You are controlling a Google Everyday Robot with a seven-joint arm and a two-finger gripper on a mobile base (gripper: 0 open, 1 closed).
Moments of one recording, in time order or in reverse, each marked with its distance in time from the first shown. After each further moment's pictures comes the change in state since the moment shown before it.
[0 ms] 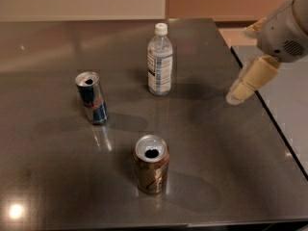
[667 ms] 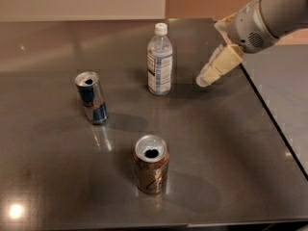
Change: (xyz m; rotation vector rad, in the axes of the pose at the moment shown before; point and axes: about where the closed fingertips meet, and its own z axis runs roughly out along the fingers) arm -0.050 -0.037 0.047 -0.016 -0.197 0.030
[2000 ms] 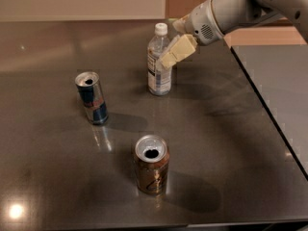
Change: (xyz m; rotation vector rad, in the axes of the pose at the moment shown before) arm -0.076 -0.016 0.086 -0.165 -0.213 0.055
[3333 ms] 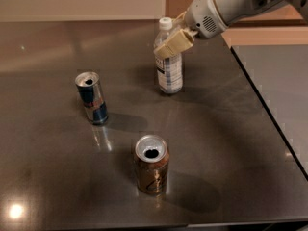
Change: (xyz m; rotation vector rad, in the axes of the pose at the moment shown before) arm -0.016 0.017 -0.012 -0.042 0.028 -0.040
